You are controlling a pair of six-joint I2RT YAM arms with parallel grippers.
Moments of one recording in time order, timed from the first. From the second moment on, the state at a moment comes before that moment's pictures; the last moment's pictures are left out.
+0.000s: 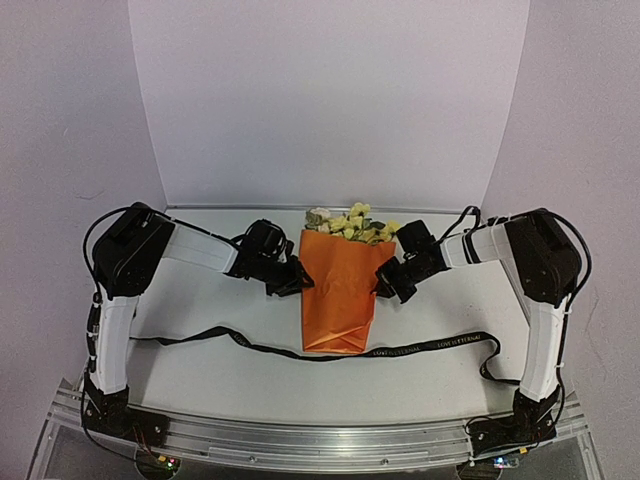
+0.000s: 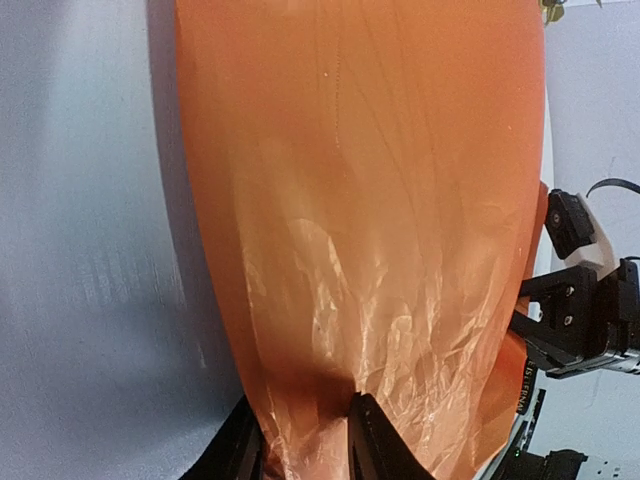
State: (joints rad) left arm -0.66 2.17 1.36 0.01 0.39 -0.84; right arm 0.48 2.04 1.25 -0.23 -0.34 1.30
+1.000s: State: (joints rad) left arm -0.67 2.08 1.47 -0.19 0.47 -0.83; right arm 0.52 1.92 1.33 -0.54 -0.33 1.10
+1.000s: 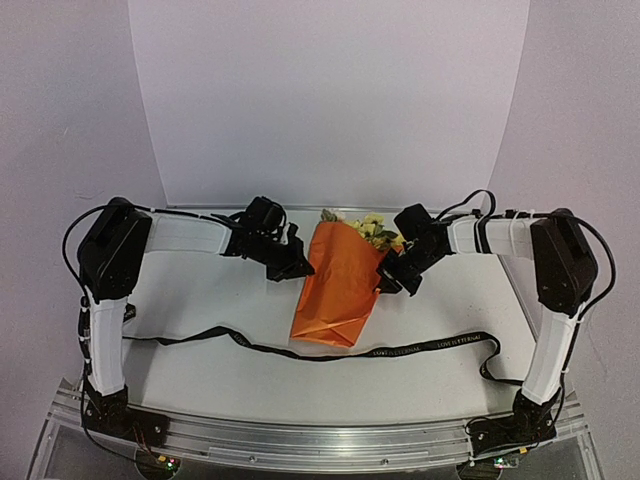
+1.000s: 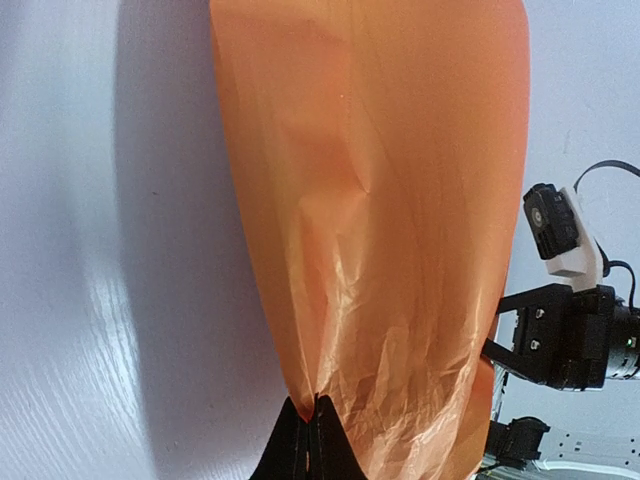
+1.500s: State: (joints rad) left arm -0.78 1.89 1.20 -0.17 0.41 -0.87; right arm 0.62 1.83 1.15 -0.53 -0.30 1.08
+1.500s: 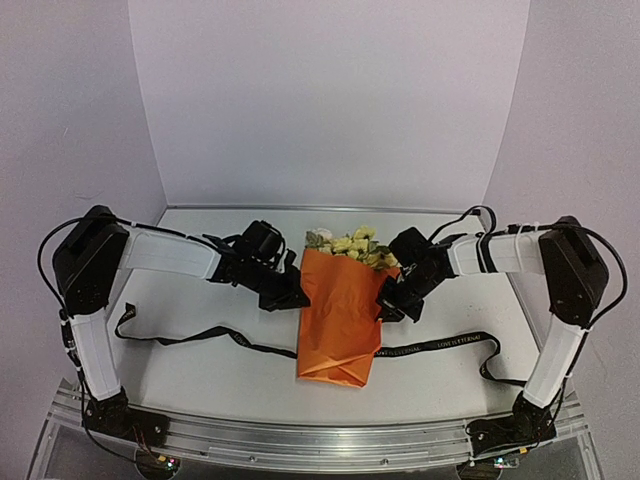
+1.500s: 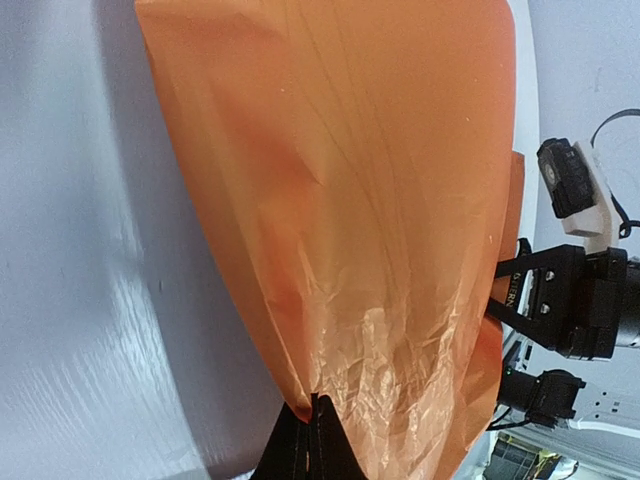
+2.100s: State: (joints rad) left arm -0.85 1.66 0.96 -0.14 0.24 -0.97; right arm 0.73 1.68 1.00 -0.52 -0.19 1.05
